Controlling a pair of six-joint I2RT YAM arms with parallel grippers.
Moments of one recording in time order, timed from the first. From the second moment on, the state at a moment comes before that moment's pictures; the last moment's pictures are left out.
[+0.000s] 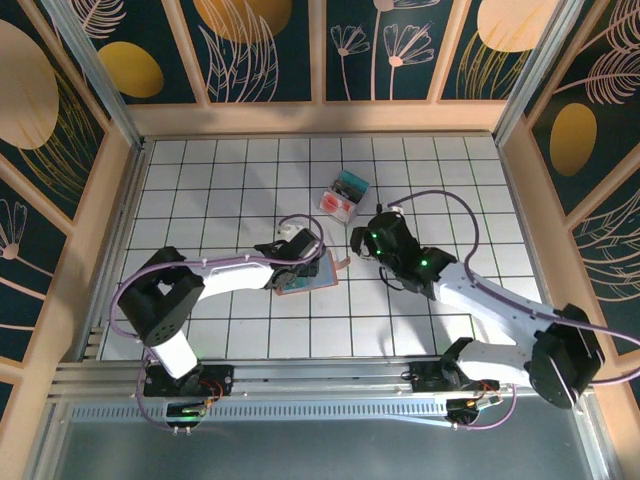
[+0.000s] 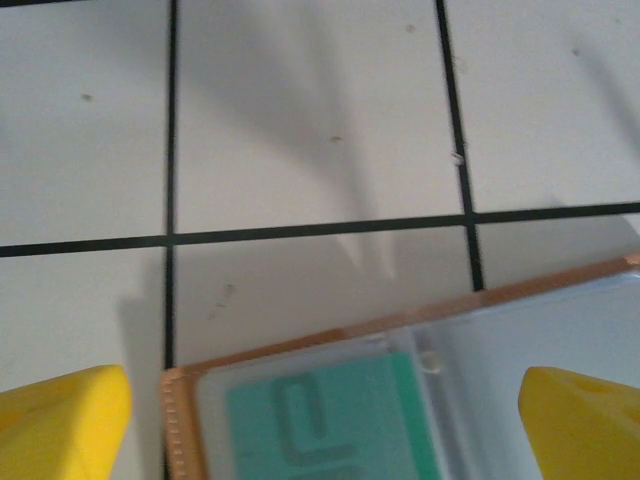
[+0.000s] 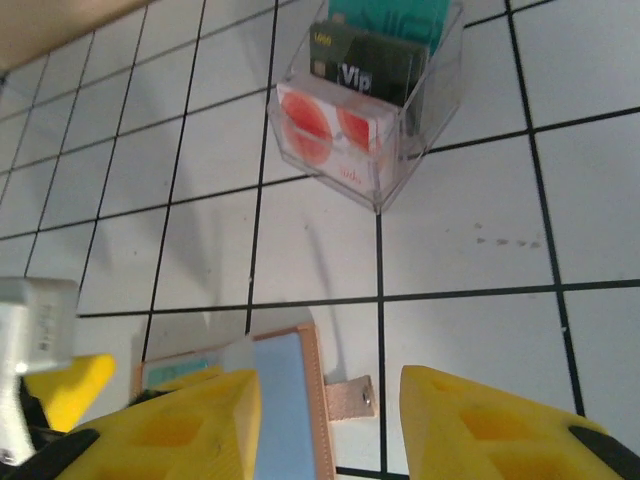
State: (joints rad) left arm -0.87 1.73 0.93 -0.31 -0.46 -0.70; right arm 0.76 1.15 0.76 -0.27 0.26 0.74
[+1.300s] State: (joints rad) left arm -0.76 1.43 0.64 -0.31 -0.55 -0.93; right arm 0.87 1.59 1.04 -0.28 -0.03 0.67
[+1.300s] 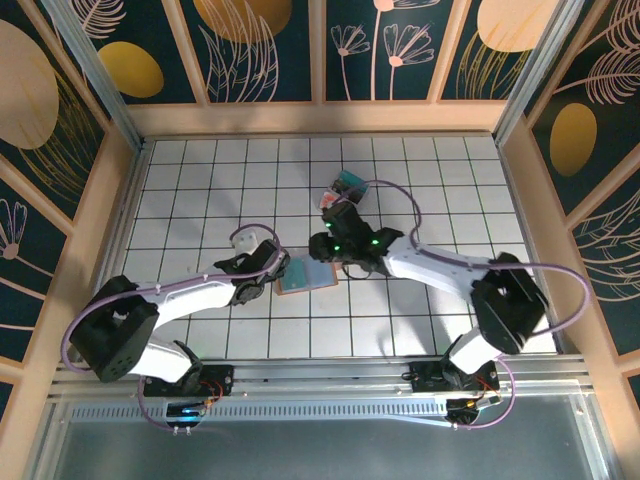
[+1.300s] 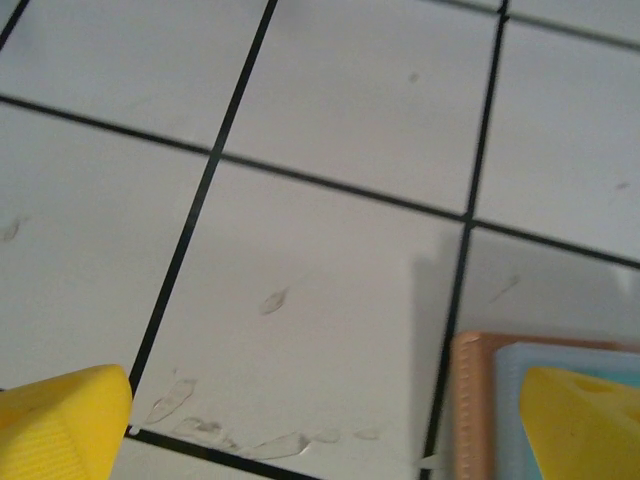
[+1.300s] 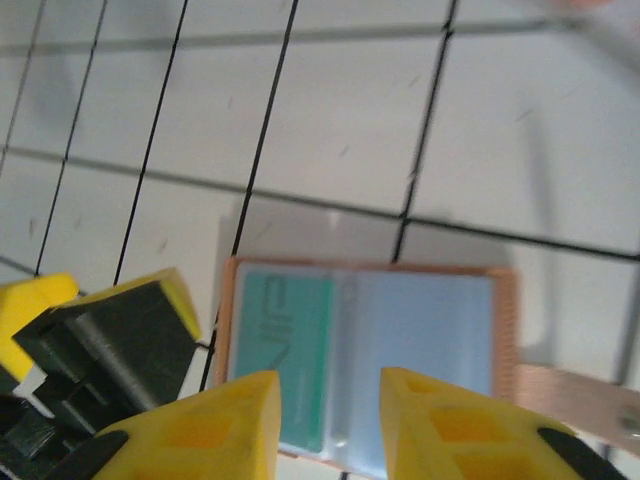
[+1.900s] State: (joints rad) left arm -0.75 1.55 0.63 -0.26 -0.51 -0.93; right arm 0.89 1.84 1.11 -0.28 -0.18 0.67
